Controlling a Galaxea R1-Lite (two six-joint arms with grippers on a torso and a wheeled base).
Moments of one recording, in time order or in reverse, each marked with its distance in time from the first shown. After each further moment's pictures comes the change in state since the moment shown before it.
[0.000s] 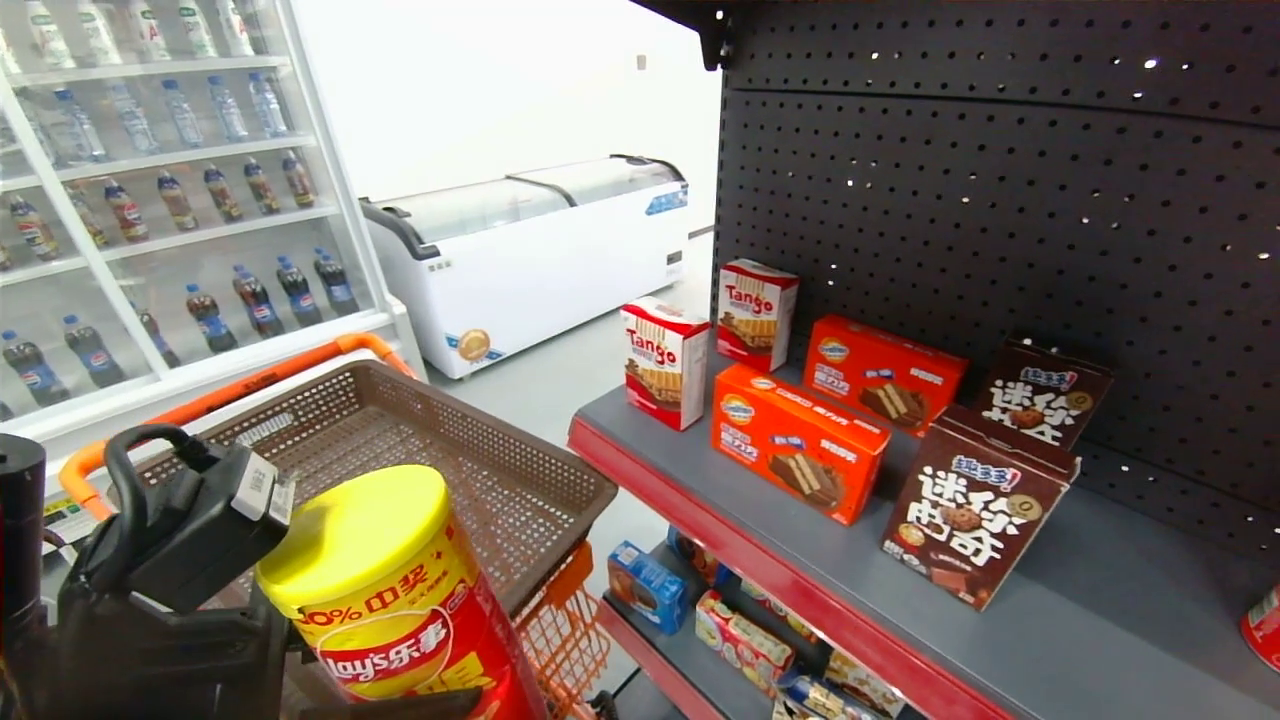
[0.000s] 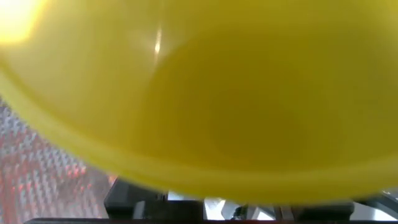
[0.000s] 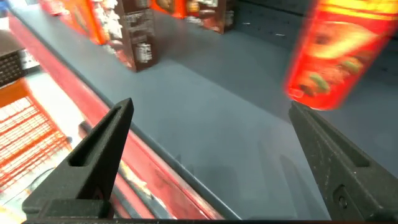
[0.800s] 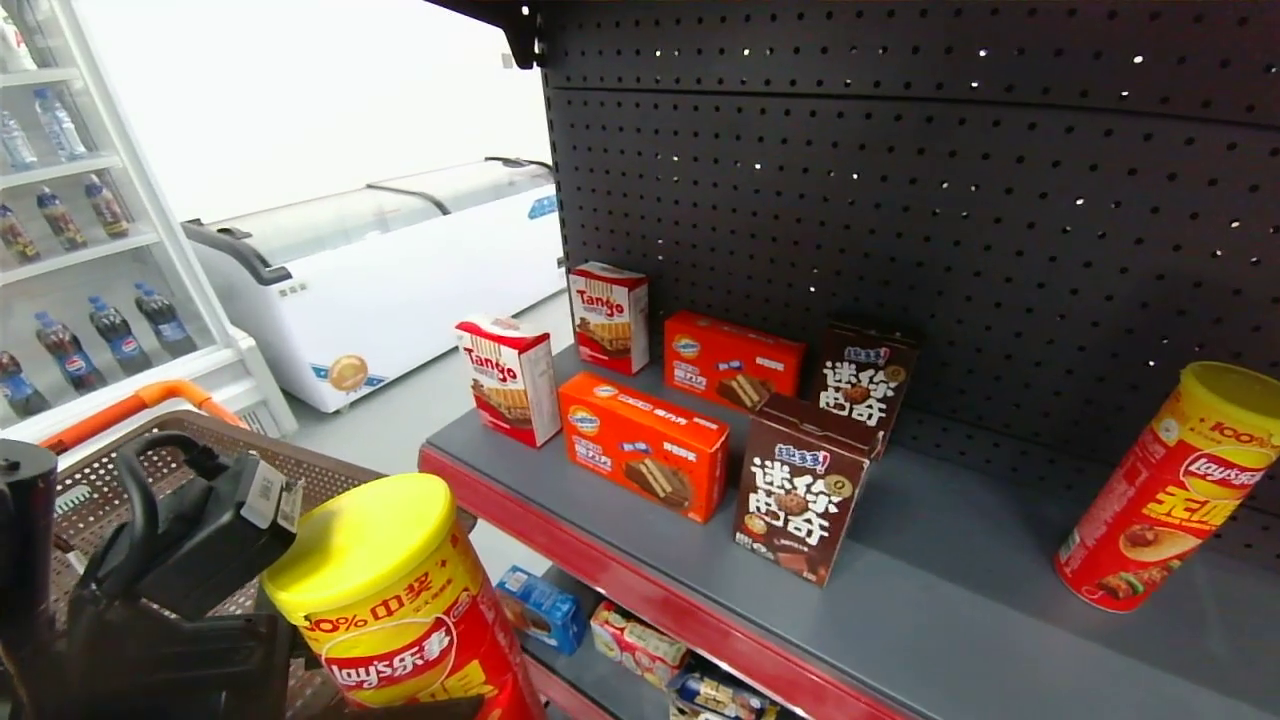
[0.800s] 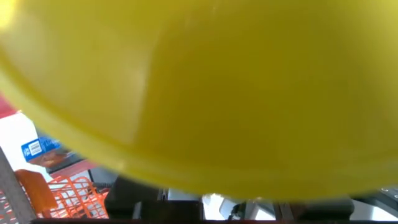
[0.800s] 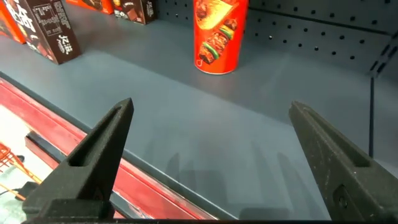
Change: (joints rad) left arm -0.001 0.003 0.010 -0.001 -0.003 0.000; right arm 0.000 0.000 0.000 0.000 0.000 0.000
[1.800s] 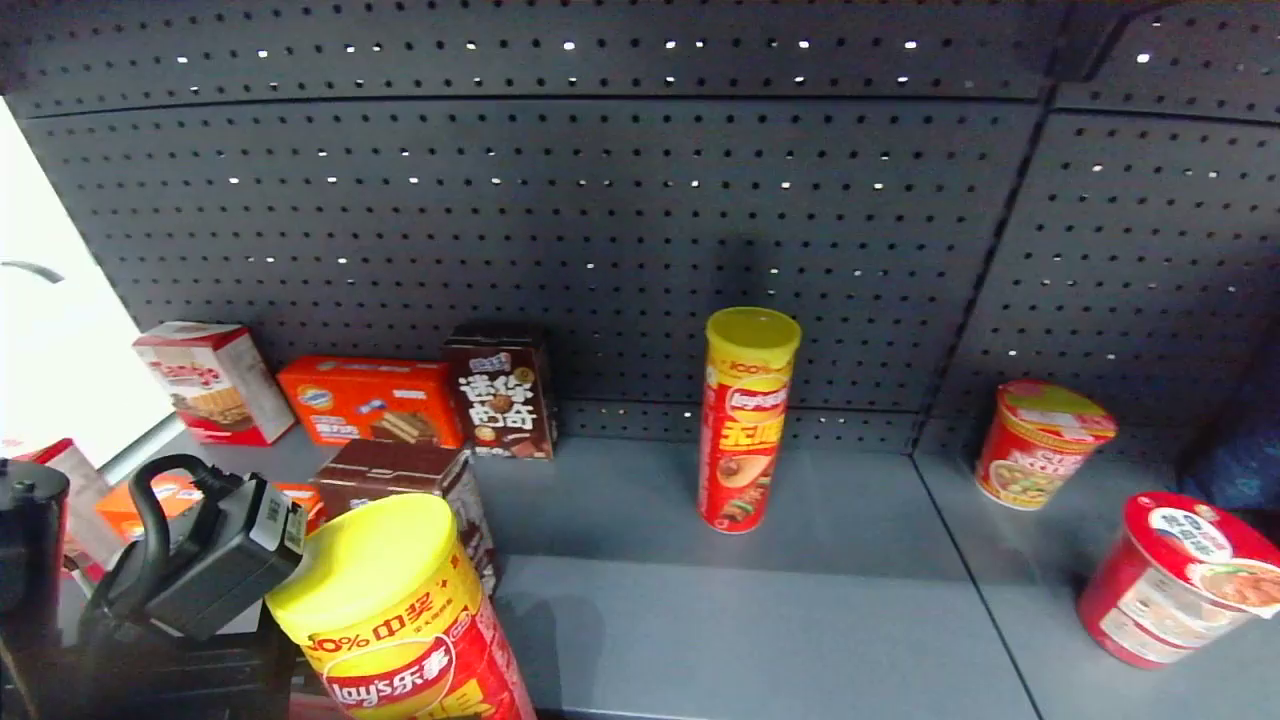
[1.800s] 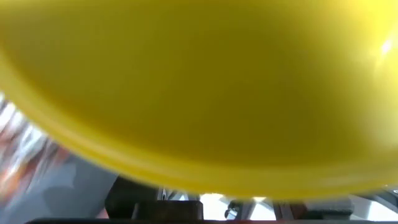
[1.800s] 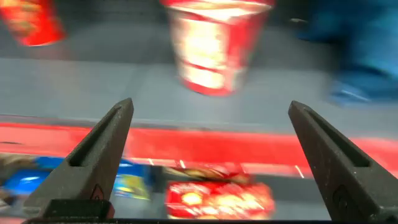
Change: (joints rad) left arm 0.003 -0.002 0.032 -0.004 0.000 0.000; right arm 0.000 0.000 0.000 0.000 0.000 0.000
